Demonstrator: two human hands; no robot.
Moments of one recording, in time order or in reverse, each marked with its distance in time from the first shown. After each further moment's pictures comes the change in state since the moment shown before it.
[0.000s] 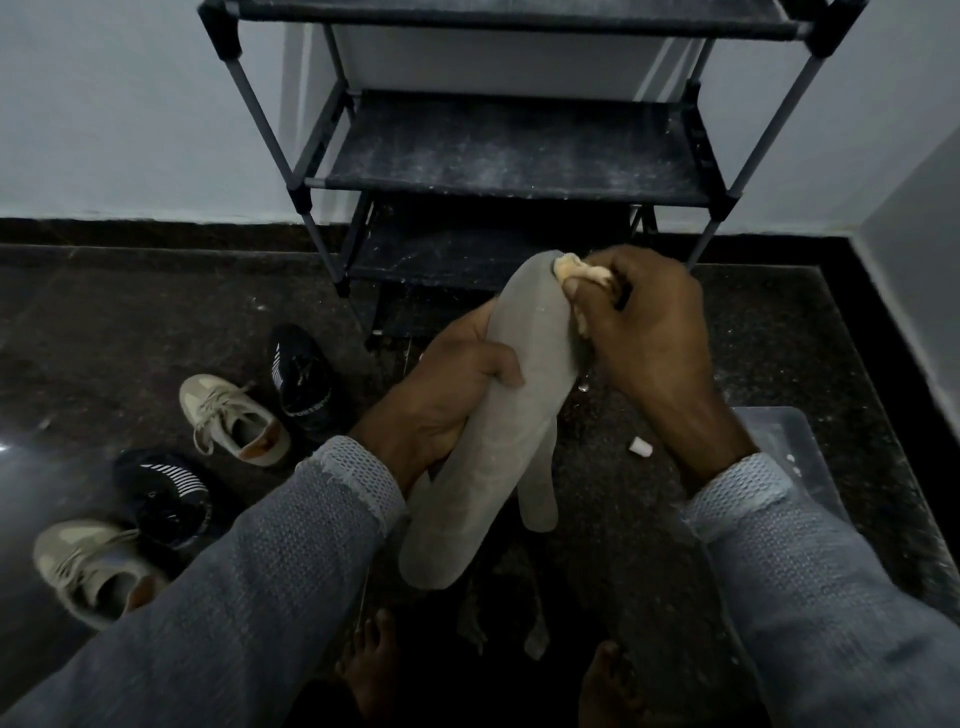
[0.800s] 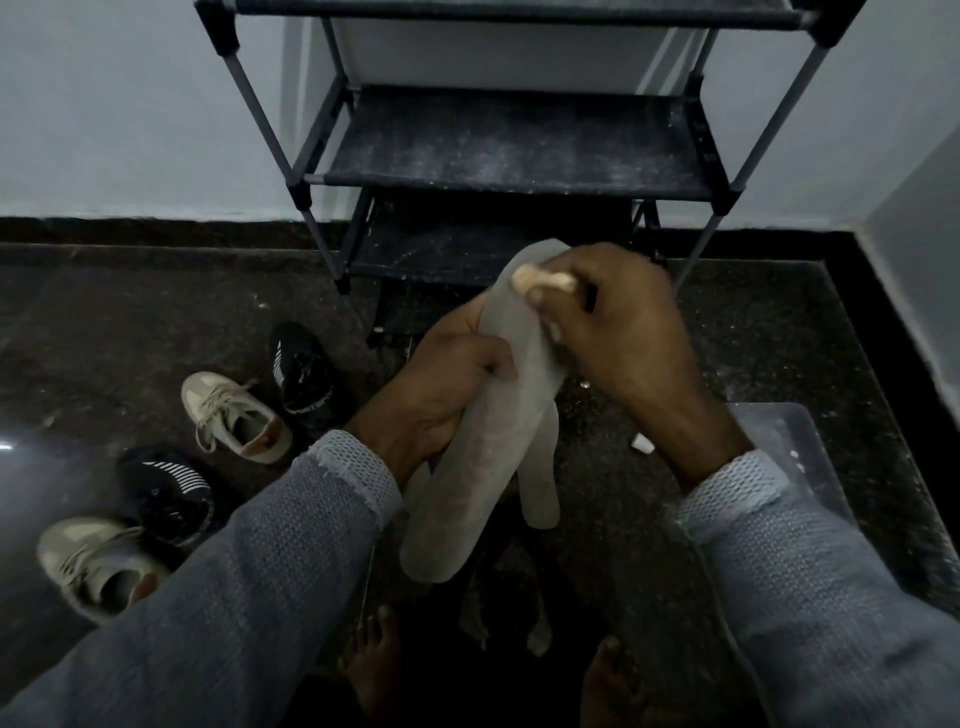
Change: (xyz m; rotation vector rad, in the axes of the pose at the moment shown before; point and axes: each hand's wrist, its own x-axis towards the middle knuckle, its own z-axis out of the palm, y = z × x) left_hand 0.002 -0.003 -0.002 -0.044 0.011 0.012; right_hand 0.000 -0.010 0.005 0.010 -0.187 -0.106
